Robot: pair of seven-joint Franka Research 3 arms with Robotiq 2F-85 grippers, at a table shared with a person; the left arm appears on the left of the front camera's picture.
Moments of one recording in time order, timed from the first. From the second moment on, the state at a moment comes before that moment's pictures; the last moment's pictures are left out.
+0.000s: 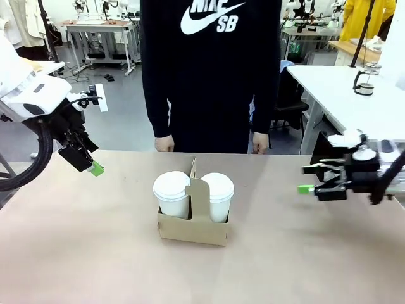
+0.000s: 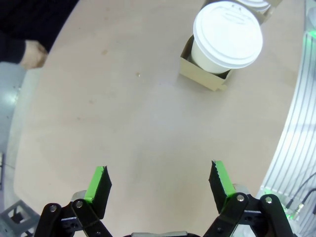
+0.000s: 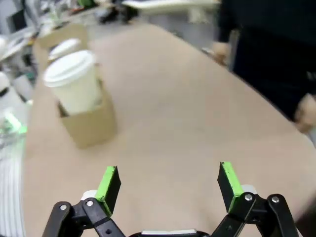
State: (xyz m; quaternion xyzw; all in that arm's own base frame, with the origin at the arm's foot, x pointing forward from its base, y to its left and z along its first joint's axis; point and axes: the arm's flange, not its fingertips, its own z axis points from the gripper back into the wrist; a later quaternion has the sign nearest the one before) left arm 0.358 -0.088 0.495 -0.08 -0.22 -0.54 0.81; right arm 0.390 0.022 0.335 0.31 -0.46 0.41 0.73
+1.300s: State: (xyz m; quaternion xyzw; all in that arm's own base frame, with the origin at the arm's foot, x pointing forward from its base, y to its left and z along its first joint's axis) left arm 0.358 -0.088 0.496 -0.08 -0.22 -0.54 0.81; right arm 0.394 0.014 0.341 0.24 -0.43 0.27 0.83
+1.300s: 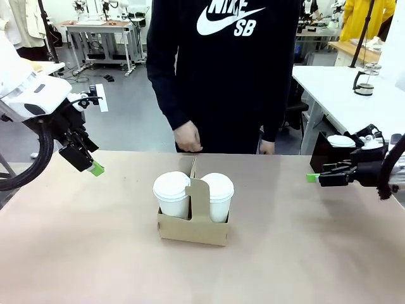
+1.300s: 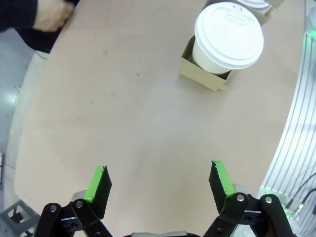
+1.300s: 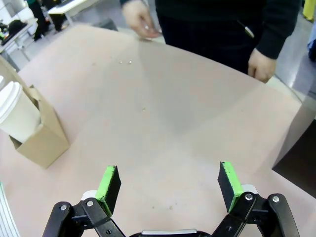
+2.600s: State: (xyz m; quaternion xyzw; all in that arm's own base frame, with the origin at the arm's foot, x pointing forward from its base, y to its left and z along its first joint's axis) left arm 0.358 -0.088 0.496 -0.08 -0.22 -0.54 0.81; right arm 0.394 0.014 0.341 0.24 -0.43 0.27 0.83
